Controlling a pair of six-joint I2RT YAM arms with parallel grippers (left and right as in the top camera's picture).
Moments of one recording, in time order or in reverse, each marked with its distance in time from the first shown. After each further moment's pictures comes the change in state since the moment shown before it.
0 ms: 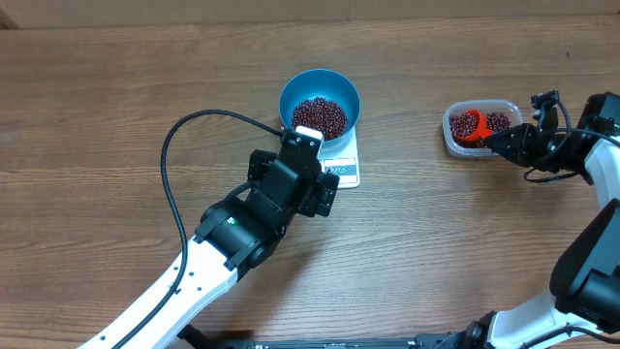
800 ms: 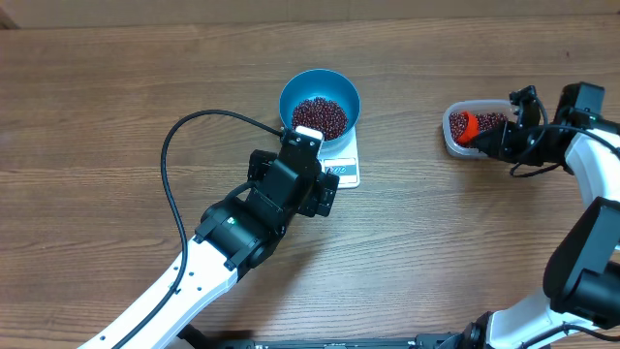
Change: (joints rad) left arm 0.000 0.000 0.000 0.000 0.000 0.000; right arm 0.092 0.000 0.000 0.034 0.122 0.034
